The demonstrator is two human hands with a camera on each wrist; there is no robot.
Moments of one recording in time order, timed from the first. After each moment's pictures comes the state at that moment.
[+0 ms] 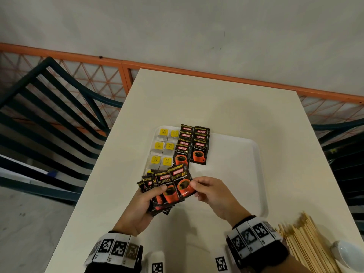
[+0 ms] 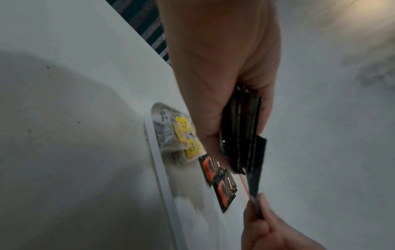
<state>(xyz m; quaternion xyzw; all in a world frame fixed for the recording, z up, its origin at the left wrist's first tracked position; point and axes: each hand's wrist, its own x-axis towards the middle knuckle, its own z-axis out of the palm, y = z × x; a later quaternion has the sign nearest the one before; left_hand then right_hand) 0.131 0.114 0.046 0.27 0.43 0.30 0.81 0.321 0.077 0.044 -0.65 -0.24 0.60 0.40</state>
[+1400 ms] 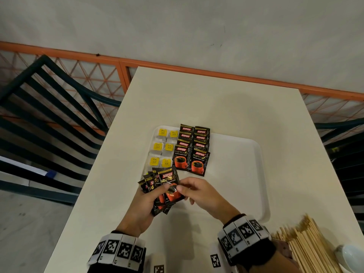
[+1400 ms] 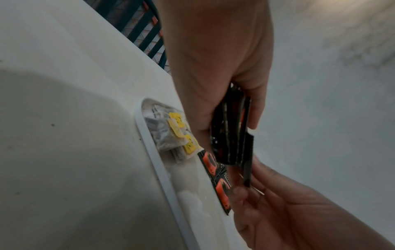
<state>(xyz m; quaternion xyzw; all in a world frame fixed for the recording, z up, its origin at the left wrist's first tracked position) 0.145 0.123 0.039 0.27 0.46 0.33 0.78 0.310 0.094 0.026 -0.63 -0.40 0.59 0.30</state>
